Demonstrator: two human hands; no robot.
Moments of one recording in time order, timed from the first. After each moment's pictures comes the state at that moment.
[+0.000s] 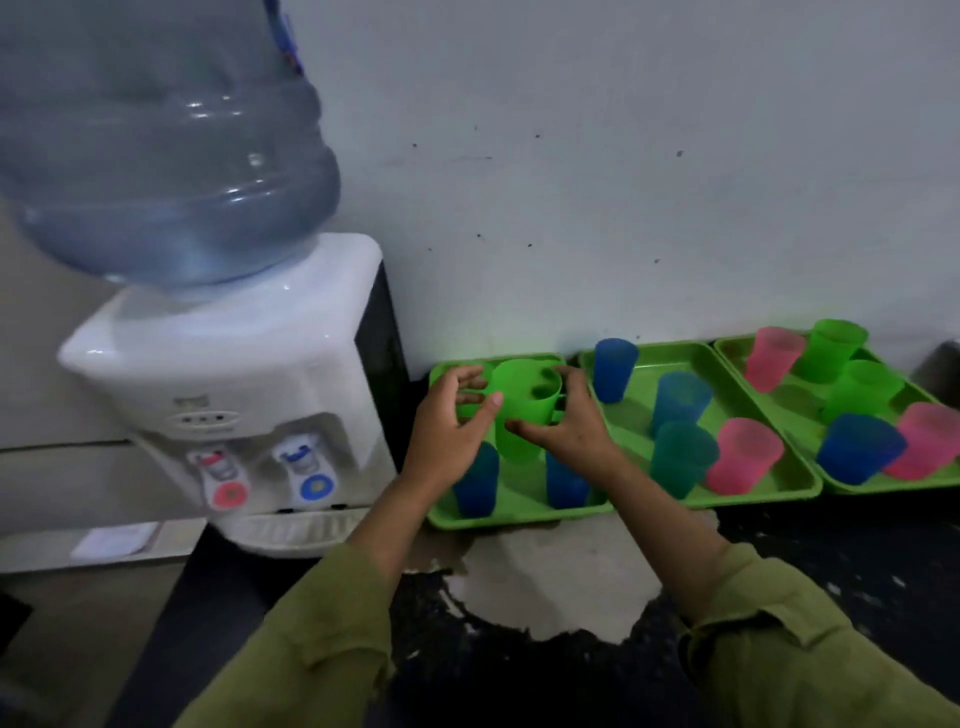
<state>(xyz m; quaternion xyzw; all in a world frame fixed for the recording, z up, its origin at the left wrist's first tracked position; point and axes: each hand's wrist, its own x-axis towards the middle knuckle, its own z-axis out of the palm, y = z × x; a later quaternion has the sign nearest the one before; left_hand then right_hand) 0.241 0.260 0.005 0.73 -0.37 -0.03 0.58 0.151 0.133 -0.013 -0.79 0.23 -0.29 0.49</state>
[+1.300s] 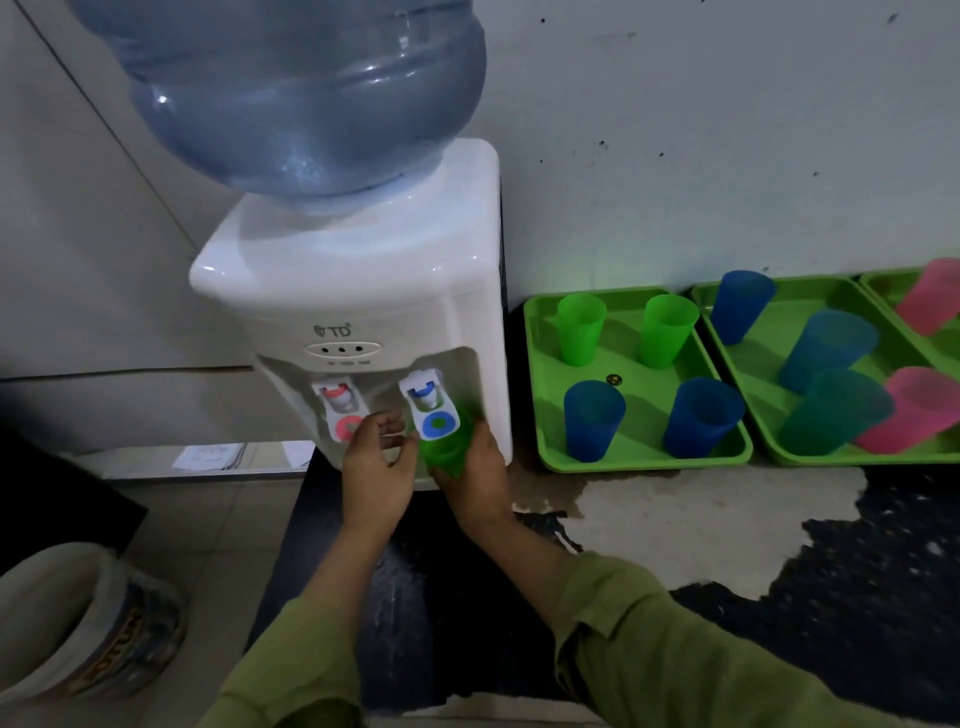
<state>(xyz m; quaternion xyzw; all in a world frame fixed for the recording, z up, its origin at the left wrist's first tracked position) 0.331 0.449 -0.079 0.83 -0.18 0.04 0.53 0.273 0.364 -0.099 -0.80 0.30 -0.18 0.49</state>
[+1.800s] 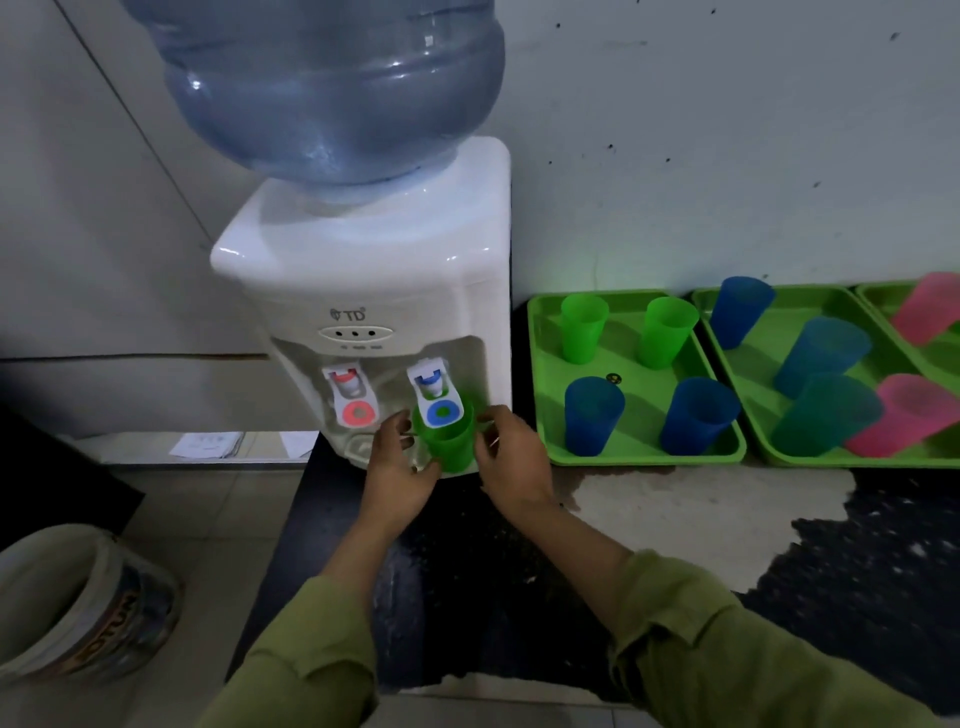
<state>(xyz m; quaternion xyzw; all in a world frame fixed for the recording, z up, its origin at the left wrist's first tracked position) 0.323 0.456 -0.105 0.84 -0.21 -0.06 0.50 0.247 0.332 -0.089 -0.87 0.26 -0.21 0.38</state>
